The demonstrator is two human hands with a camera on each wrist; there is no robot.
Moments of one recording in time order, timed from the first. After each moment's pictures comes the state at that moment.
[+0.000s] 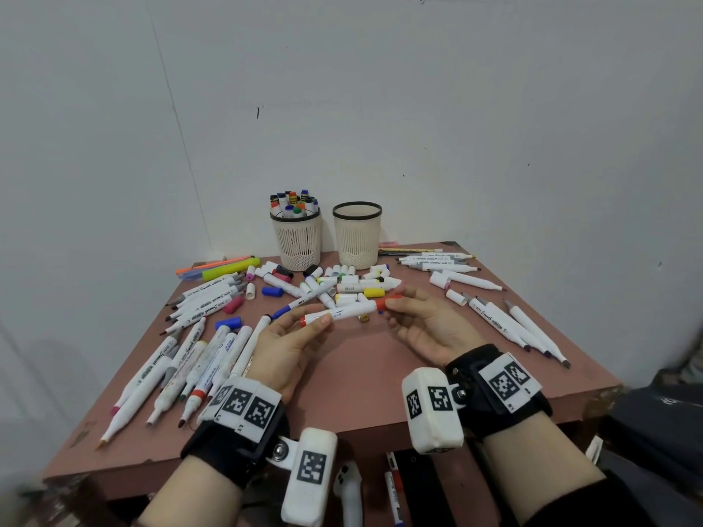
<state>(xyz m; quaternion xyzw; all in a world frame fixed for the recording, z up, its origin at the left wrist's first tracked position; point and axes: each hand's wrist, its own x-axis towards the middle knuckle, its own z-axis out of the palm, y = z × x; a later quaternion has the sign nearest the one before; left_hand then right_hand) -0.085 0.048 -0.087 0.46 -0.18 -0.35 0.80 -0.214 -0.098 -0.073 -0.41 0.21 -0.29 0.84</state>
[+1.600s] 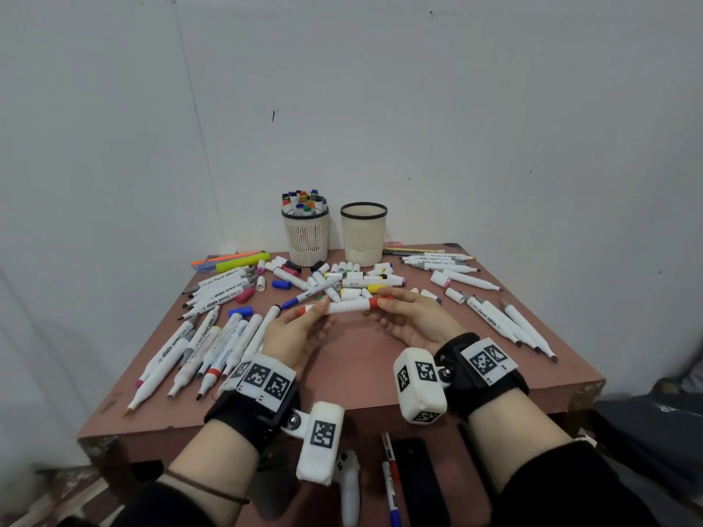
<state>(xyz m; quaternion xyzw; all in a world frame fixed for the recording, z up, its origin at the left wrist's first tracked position) -0.092 0.048 -0.081 0.47 -0.11 -0.33 0.81 -0.213 -0.090 -0.076 -0.48 0.21 -0.25 0.82</state>
